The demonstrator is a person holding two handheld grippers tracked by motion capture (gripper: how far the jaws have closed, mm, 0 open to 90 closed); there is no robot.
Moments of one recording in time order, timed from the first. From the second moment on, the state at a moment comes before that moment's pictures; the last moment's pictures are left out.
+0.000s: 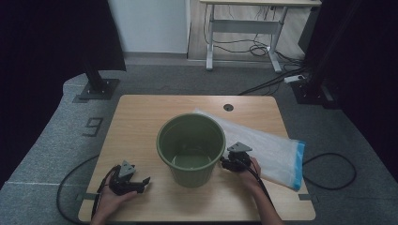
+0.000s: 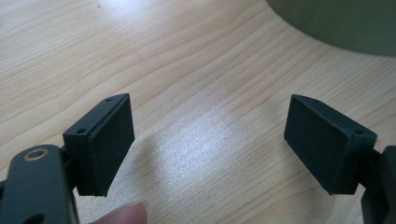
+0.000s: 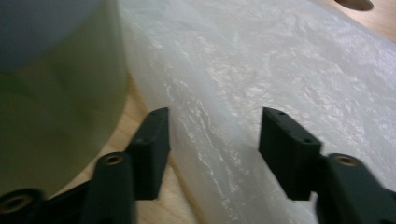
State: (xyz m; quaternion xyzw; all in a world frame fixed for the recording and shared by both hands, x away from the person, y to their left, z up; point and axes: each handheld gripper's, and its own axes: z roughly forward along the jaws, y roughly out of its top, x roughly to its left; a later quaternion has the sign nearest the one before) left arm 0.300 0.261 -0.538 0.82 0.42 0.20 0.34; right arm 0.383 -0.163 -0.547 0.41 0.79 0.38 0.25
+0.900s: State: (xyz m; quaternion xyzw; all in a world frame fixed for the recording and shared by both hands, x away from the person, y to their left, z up) left arm 0.299 0.266 -0.538 0.81 0.43 0.20 0.33; right arm 0.350 -0.206 -0.549 0.44 0.79 0.35 0.24
